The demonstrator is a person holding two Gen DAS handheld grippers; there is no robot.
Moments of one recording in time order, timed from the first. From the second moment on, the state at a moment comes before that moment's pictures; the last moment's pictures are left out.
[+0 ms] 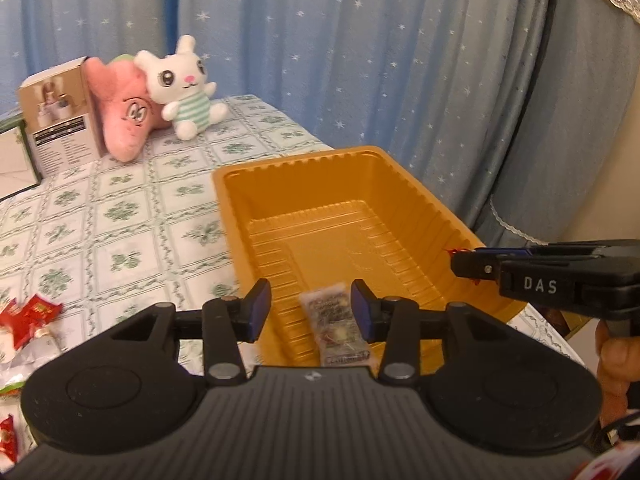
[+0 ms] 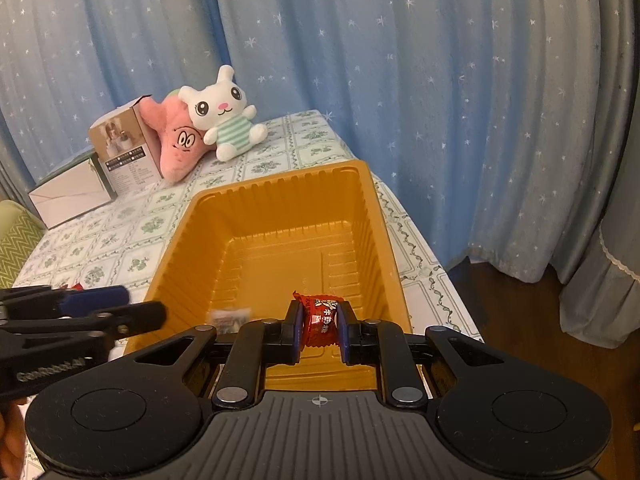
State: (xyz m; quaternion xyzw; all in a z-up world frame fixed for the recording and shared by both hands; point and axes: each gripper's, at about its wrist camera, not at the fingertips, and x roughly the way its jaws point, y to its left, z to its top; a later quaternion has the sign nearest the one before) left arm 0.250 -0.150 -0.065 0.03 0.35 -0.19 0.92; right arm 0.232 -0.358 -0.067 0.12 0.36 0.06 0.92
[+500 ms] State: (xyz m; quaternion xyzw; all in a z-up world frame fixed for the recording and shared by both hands) left arm 0.221 -0.105 -0.055 0.00 0.36 -0.15 0.92; right arm 0.232 -0.362 -0.052 0.17 0.34 0.07 0.92
